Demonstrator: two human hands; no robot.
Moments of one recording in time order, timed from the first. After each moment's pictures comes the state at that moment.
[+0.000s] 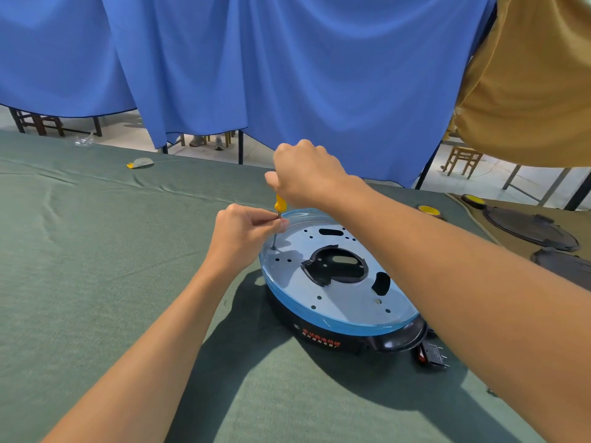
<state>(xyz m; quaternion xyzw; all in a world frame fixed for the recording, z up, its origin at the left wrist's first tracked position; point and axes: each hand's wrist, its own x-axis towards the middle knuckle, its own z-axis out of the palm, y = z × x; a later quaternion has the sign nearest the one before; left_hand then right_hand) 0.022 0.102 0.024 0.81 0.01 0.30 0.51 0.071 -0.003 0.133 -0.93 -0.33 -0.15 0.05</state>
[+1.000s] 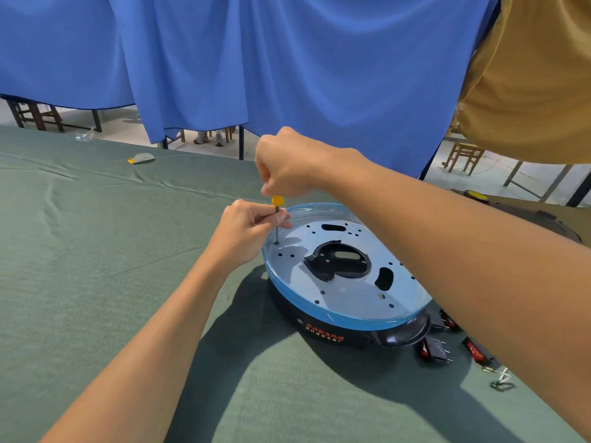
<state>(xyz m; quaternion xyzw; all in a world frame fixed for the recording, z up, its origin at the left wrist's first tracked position) 0.025 0.110 0.022 0.83 -0.01 0.23 0.50 0.069 0.012 0.148 -0.90 -0.42 -0.09 -0.02</state>
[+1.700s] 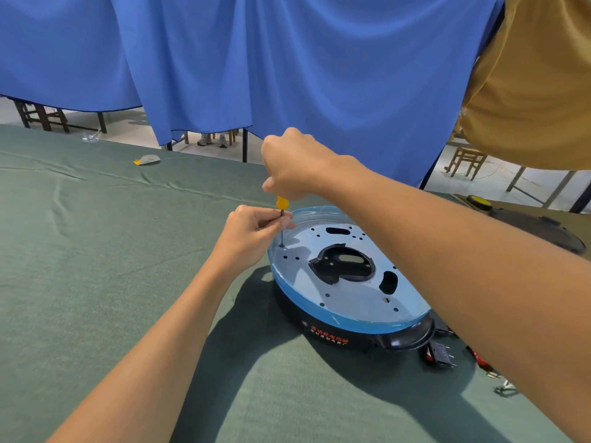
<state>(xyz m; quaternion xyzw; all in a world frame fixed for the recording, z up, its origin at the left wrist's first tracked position) 0.022 0.110 0.018 0.82 -0.01 0.25 0.52 0.067 0.016 0.144 -0.91 -0.39 -0.15 0.00</state>
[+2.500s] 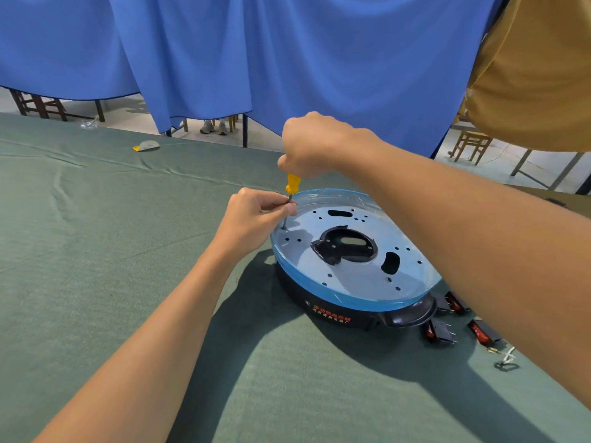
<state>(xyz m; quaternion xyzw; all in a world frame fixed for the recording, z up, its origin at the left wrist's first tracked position) 0.019 0.107 0.018 0.83 0.00 0.26 0.50 0.070 0.003 0.149 -0.94 -0.32 -0.13 -0.02</state>
